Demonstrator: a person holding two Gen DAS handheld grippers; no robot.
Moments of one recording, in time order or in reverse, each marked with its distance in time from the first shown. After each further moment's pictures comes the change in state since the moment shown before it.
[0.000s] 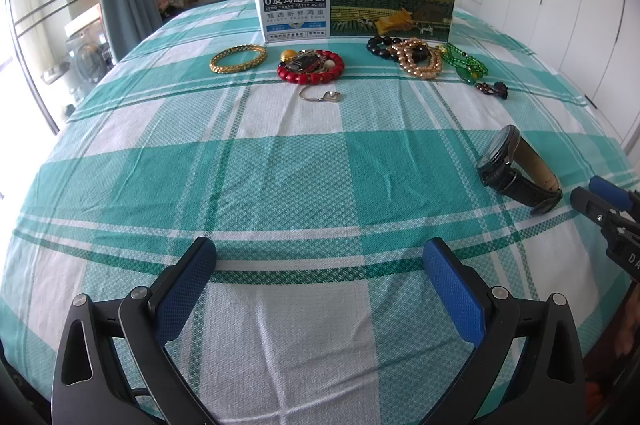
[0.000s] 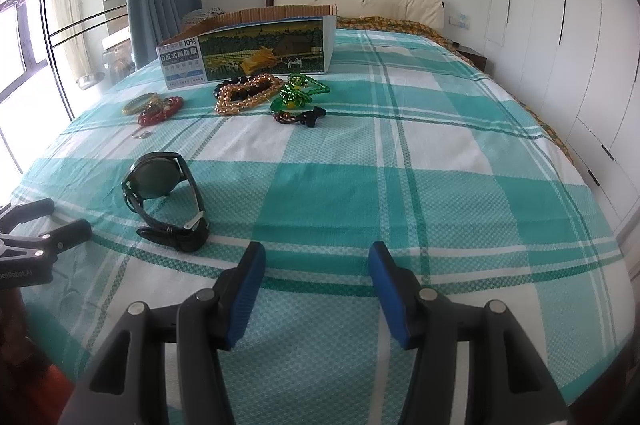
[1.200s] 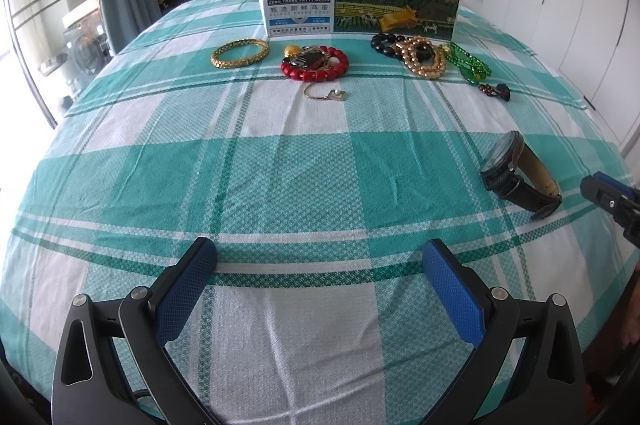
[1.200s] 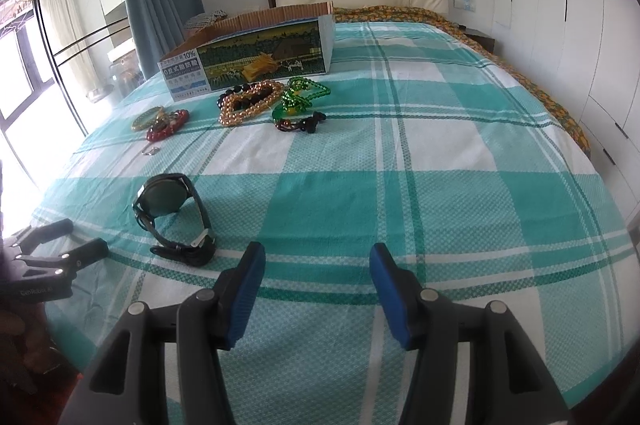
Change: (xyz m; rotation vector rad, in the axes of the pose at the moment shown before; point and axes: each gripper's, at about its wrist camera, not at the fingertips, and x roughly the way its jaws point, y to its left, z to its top) left arm 0.001 0.010 0.009 -0.028 0.029 -0.018; right arm -0.008 -0.017 0.017 0.072 0.018 0.090
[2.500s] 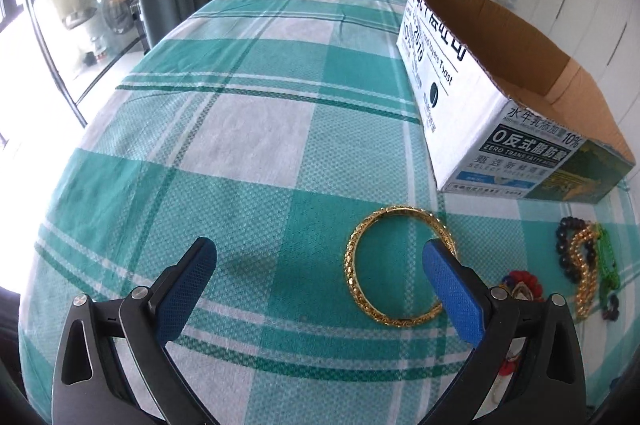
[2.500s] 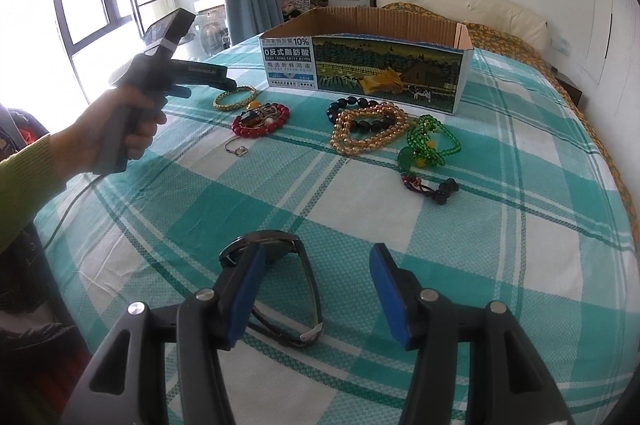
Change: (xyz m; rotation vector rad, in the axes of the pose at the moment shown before) left arm 0.140 0.128 0.178 -0.179 0.072 0.070; right arm 0.037 0.071 0.043 -0.304 0.083 0.207
